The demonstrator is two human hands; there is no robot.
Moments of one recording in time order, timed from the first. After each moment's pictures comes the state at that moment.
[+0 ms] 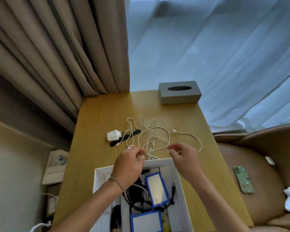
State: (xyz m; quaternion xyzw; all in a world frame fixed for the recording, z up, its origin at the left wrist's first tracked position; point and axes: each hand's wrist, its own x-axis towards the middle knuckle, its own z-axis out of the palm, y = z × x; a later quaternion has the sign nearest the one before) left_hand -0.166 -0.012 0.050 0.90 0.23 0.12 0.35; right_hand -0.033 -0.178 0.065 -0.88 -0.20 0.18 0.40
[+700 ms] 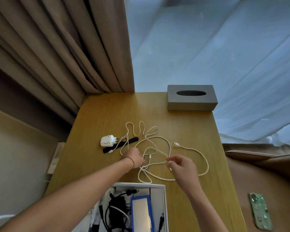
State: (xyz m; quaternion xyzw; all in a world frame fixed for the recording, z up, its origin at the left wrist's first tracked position) left_hand -0.033 0.025 -0.032 0.81 0.45 -0.22 0.30; right_hand 0.046 -0.167 -0.008 -0.82 -0.15 0.32 0.45
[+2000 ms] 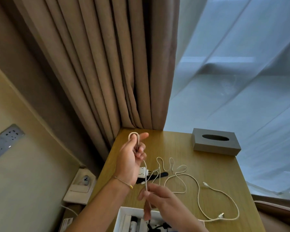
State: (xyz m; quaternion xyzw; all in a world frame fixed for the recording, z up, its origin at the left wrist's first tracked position) left_hand -0.142 0.067 0.206 0.44 0.31 0.37 0.76; right_hand -0.085 -0.076 0.153 -0.60 -0.37 0.53 0.47
